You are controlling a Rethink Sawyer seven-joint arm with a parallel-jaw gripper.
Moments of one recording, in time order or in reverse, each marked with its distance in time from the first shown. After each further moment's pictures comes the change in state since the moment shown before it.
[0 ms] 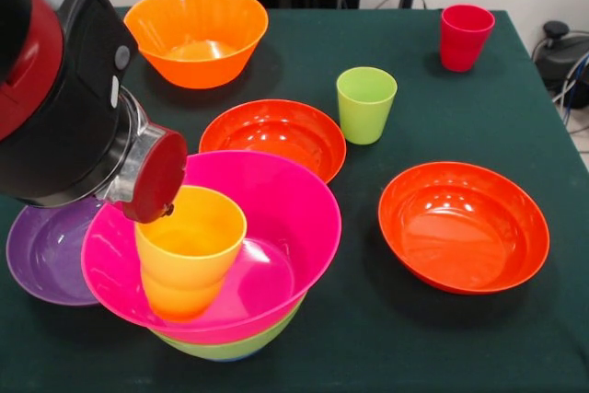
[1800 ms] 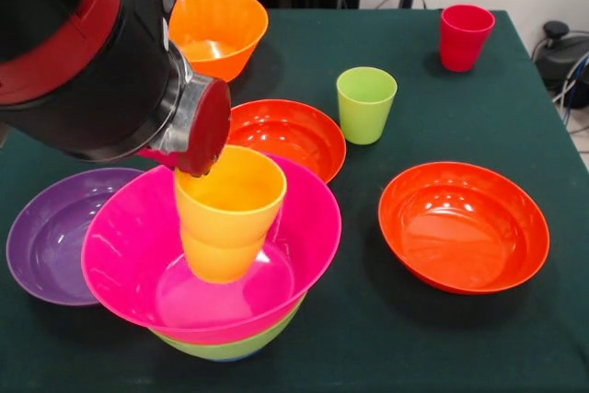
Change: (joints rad) arm 0.037 -0.021 0.214 -0.062 -0.218 0.000 0.000
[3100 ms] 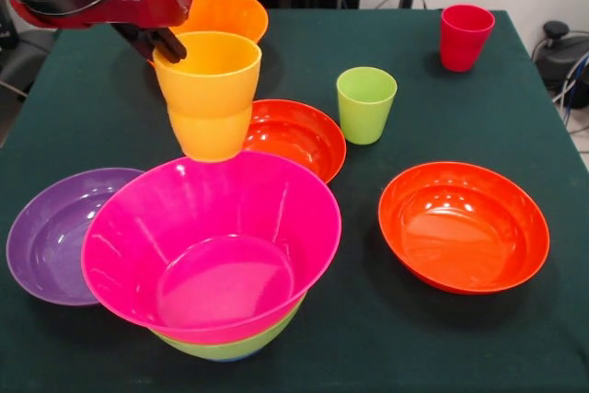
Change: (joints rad) arm 0.100 -0.003 1.093 -0.068 -0.998 0.064 0.000
